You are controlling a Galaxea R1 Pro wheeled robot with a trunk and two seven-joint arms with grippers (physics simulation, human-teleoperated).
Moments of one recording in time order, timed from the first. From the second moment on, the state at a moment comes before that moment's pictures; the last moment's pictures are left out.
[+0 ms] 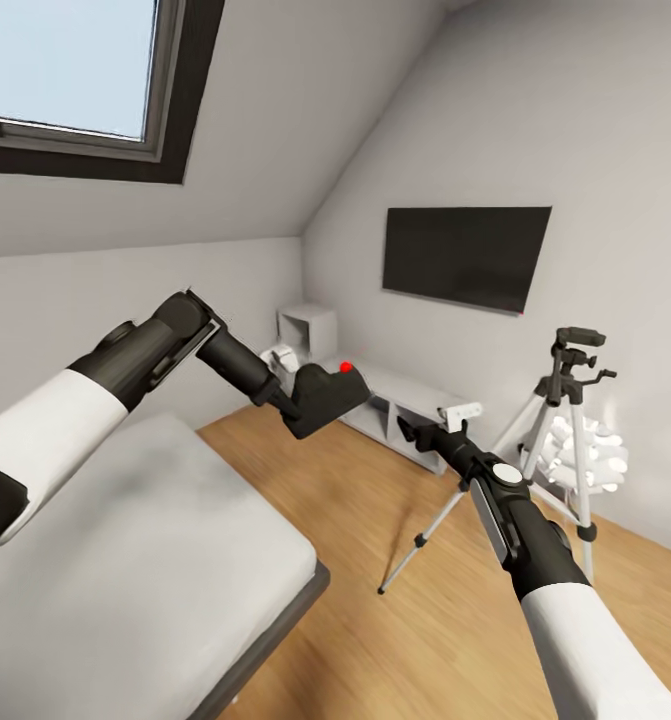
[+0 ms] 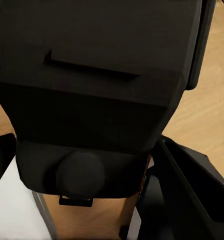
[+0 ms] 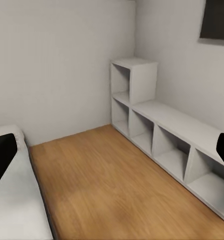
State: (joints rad) left arm -1.45 0.22 -0.79 -0.84 0.01 0.97 -1.47; right arm -0.71 -0.02 -0.01 -1.04 -0.01 0.12 0.34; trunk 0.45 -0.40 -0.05
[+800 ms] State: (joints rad) left arm -1.28 0.29 -0.57 -0.86 0.01 0.98 -1.48; right arm -0.71 -0.02 -0.11 -1.04 -0.01 0.12 0.47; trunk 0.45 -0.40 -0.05
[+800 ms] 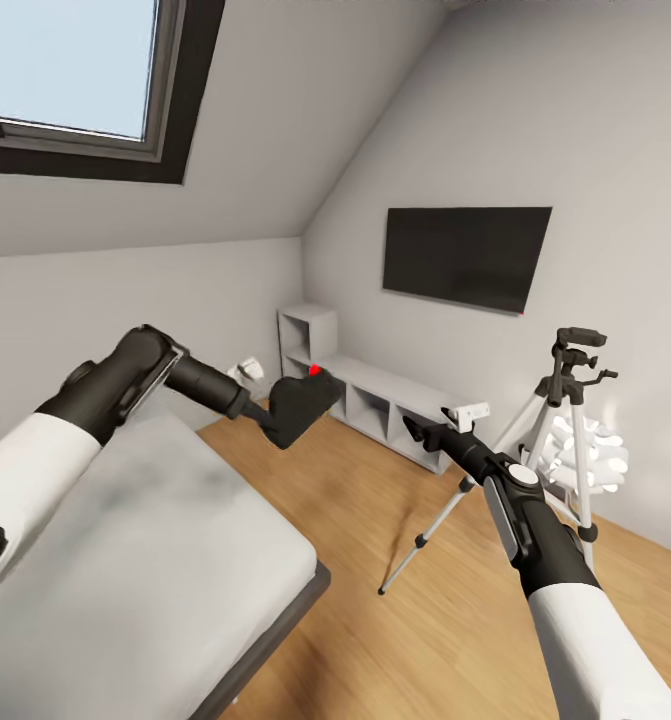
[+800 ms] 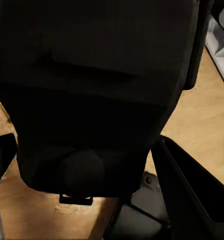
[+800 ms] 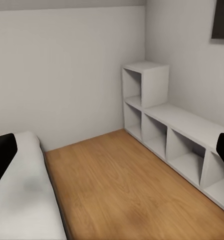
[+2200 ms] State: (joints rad) left arm -1.48 0.38 -0.52 -0.94 -0.24 1.00 -1.51; right arm -0.71 -0.02 -0.11 -1.03 0.00 0.12 0.47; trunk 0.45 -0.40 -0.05
